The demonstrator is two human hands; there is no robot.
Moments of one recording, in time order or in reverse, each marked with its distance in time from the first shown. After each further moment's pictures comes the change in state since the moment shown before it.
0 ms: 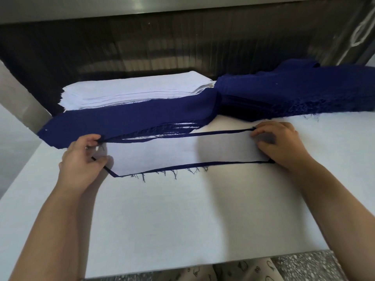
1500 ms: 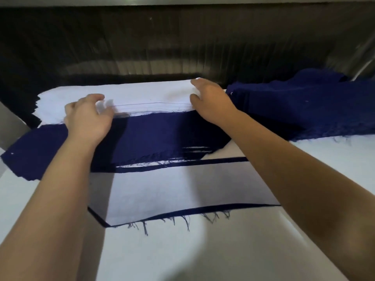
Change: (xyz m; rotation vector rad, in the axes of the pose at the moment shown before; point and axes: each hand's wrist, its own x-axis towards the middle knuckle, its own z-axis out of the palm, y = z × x) left_hand 0.134 0.058 0.035 0.111 0.075 0.031; right_hand 0.171 -0.137 0.066 -0.096 -0.065 -0.191
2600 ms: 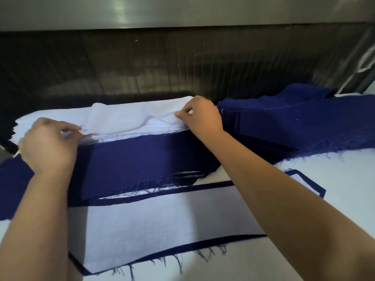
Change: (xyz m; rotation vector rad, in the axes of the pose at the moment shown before) left_hand 0.040 -0.041 0.007 0.046 0.200 0.083; right_hand 0.022 0.004 0.009 0.116 0.123 0.195
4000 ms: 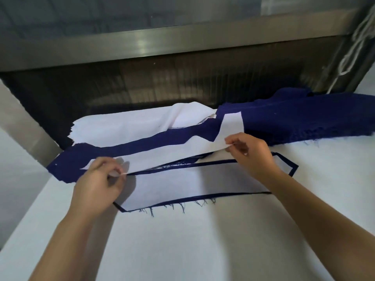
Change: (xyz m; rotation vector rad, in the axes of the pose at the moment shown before) left_hand -0.145 0.015 -0.080 -0.069 -0.206 0.256; right_hand -0.152 0.080 -0.059 0.370 0.064 -0.107
